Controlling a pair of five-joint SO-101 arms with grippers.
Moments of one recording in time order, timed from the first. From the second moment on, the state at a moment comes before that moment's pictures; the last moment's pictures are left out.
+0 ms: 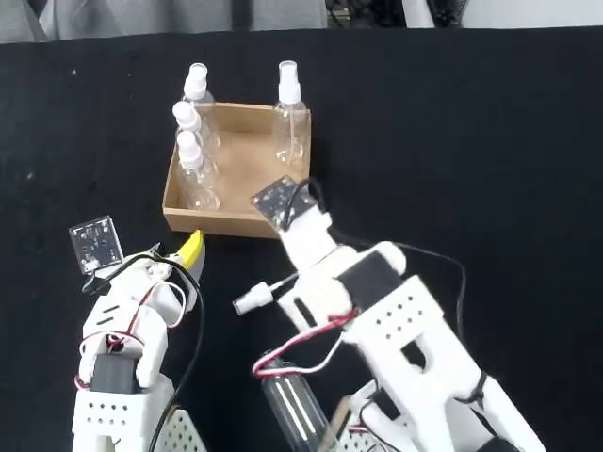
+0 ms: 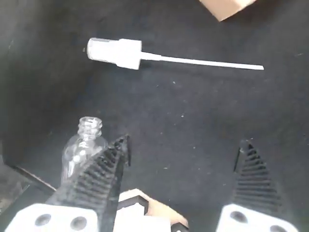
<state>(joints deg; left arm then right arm) -1.1 -104.0 96.1 46.1 21.1 -35.9 -43.2 42.2 86.9 2.6</state>
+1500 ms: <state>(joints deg) -7.9 -104.0 96.1 43.2 21.1 -72.4 -58.1 63.4 76.4 -19.9</state>
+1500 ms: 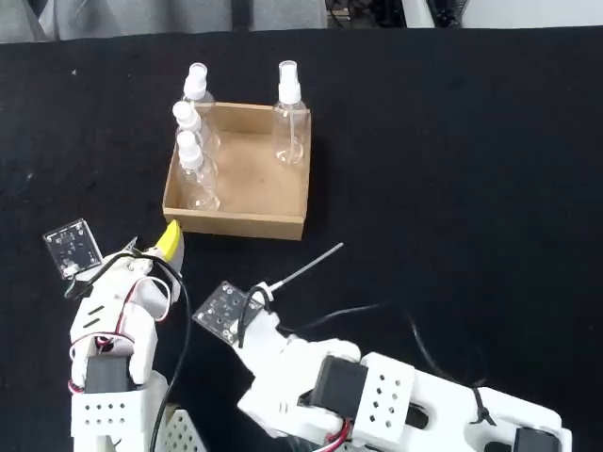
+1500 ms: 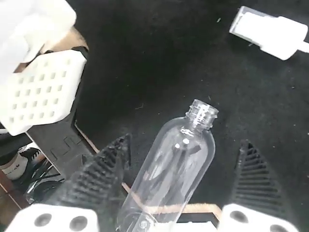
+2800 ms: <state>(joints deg) -7.9 -104.0 96.1 43.2 21.1 -65.1 -30.1 59.5 71.3 -26.2</state>
